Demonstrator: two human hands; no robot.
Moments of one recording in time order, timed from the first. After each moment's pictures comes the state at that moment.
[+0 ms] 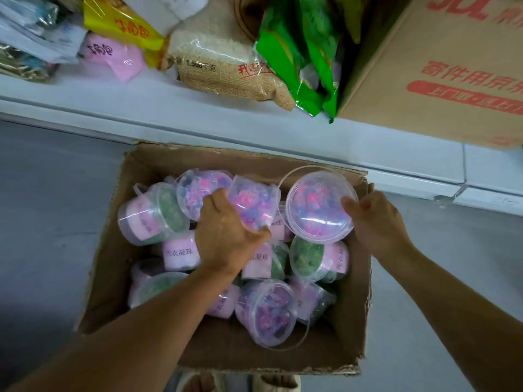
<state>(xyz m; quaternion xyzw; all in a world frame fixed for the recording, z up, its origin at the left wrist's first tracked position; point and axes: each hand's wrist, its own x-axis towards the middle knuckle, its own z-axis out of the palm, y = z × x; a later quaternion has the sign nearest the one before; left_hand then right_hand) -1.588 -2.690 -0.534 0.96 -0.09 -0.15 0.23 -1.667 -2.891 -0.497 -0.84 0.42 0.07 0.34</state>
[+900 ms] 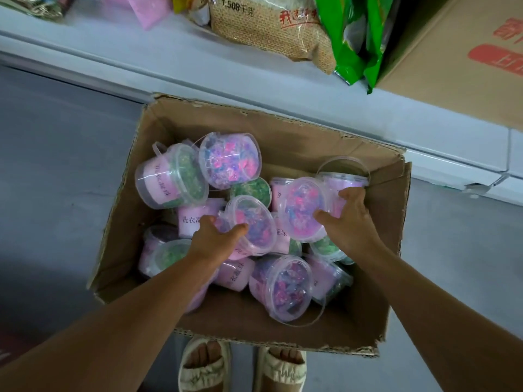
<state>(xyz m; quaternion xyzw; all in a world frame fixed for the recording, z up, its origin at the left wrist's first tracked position) -1.606 -2.615 -0.588 0.83 0.20 -0.39 0.36 -1.671 -2.823 -0.554 -0.80 0.42 0.16 0.40</state>
